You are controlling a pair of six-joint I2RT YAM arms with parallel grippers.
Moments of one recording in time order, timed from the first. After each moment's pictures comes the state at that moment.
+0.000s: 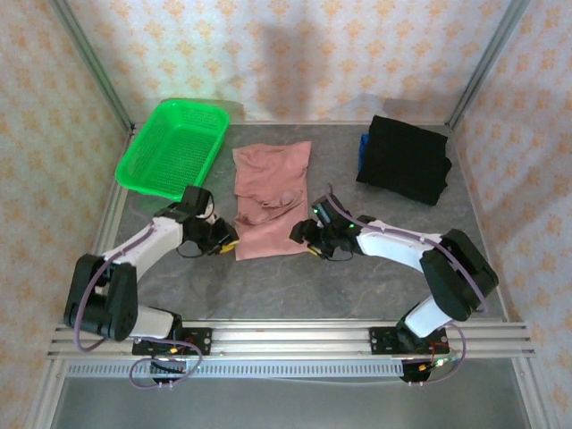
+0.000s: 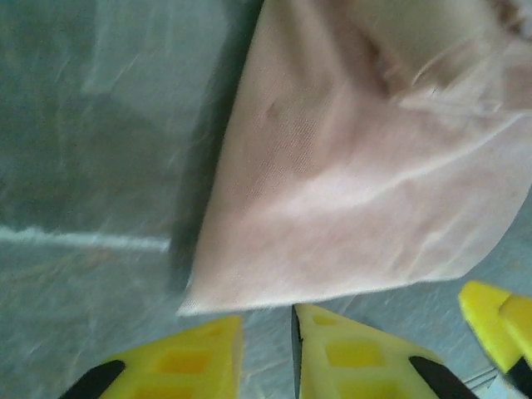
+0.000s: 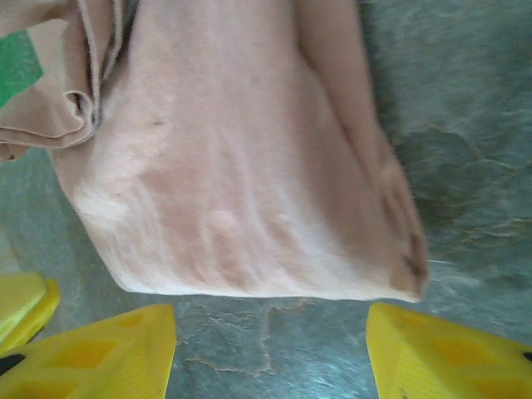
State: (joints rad) left arm -0.18 1.41 0.79 -0.58 0.45 -0.77; right arm 0.70 1.55 0.84 -0.24 -0.28 1.10
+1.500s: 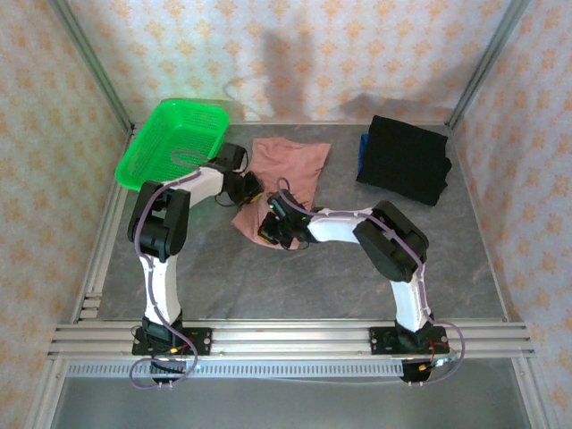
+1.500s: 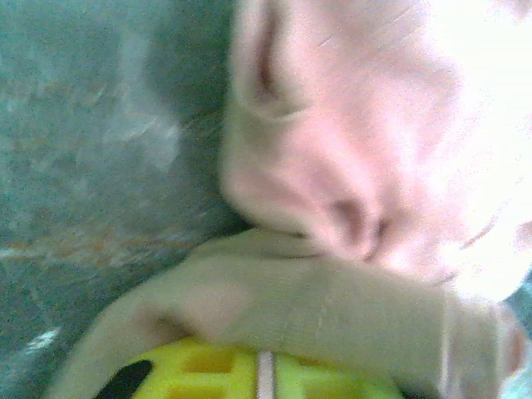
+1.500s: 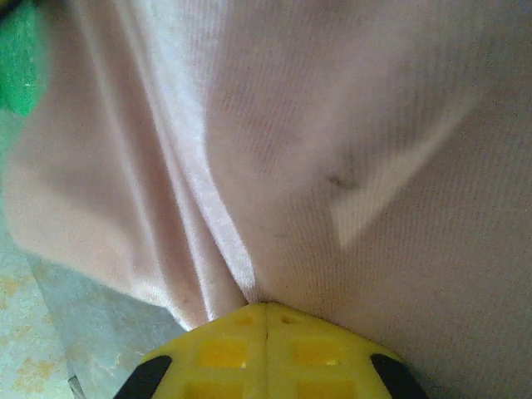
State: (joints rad) left arm -0.23 2.05 1.41 -0.41 0.33 -0.89; right arm 0.82 2.01 1.18 -0.06 -0.27 1.20
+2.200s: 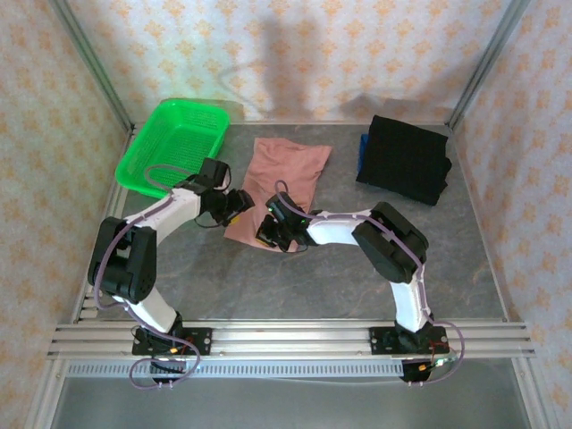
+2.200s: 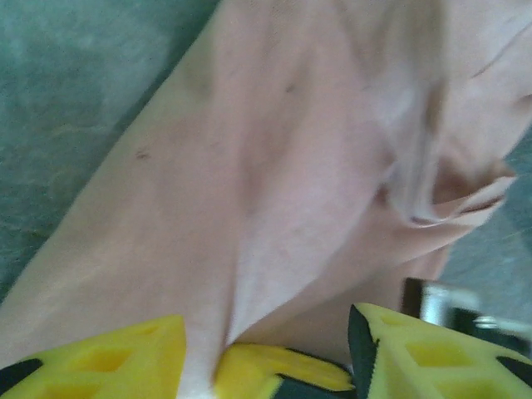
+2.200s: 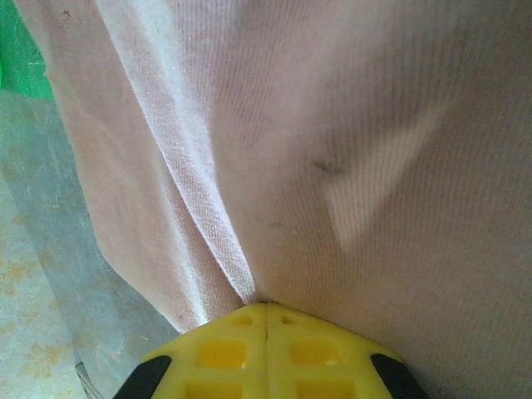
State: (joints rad) left arm -0.23 1.64 1.05 -0.50 0.32 -0.85; right arm 0.84 2.00 1.16 -0.03 -0.28 1.22
